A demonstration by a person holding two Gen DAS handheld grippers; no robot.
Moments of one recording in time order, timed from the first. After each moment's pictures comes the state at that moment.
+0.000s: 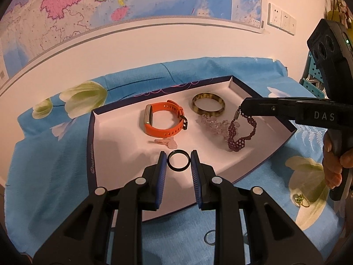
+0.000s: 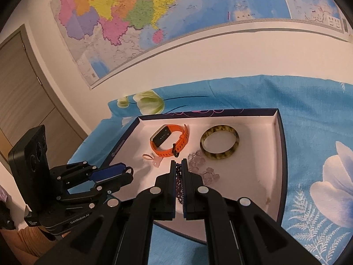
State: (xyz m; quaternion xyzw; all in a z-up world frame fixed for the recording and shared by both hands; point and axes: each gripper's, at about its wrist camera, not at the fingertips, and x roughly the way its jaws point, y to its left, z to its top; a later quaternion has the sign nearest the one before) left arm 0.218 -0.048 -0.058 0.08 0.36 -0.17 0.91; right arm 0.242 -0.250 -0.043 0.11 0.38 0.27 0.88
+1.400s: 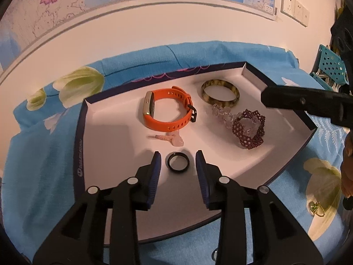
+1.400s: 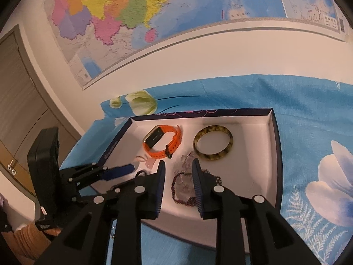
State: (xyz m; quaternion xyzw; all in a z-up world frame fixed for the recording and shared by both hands) left arm 0.244 -0.058 -0.079 0.08 0.40 -0.15 0.90; right arm 0.244 -0.249 -0.041 0.10 0.39 0.26 0.88
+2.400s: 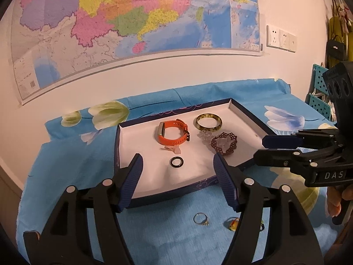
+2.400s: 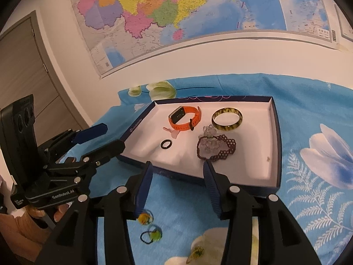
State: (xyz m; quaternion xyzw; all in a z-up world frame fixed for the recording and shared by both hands) left arm 0.147 -0.047 -0.017 0.08 0.29 -0.12 0.95; right arm 0.166 -0.249 -0.033 0.08 0.37 0.27 0.89
